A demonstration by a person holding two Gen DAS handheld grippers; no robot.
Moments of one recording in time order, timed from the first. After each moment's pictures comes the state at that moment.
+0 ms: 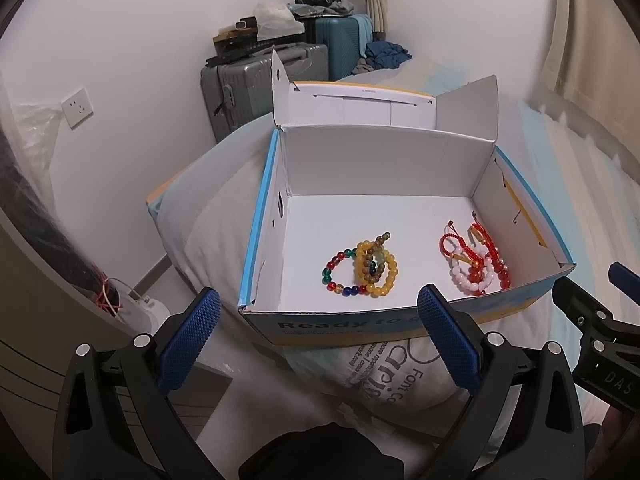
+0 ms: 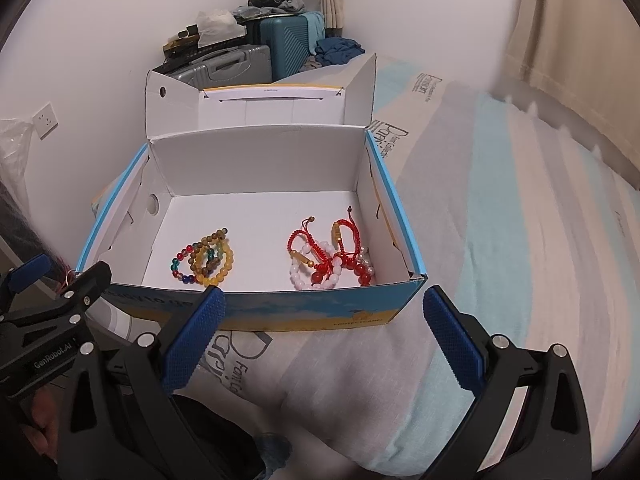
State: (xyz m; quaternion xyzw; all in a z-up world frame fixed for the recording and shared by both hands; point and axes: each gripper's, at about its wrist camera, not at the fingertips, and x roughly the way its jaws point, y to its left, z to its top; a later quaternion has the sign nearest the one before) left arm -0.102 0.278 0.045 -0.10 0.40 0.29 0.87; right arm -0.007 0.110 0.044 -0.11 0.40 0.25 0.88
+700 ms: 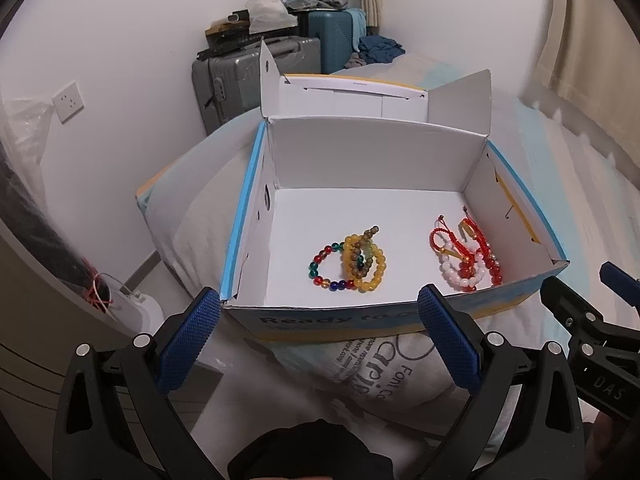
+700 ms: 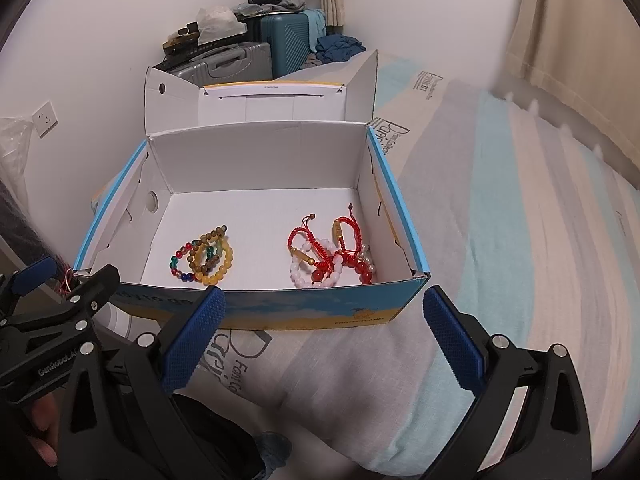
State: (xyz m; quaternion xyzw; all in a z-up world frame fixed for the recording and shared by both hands) left arm -0.097 0.275 0.041 -0.10 0.41 0.27 0.87; right arm -0.006 0.112 0.042 -0.11 0.40 0.25 0.88
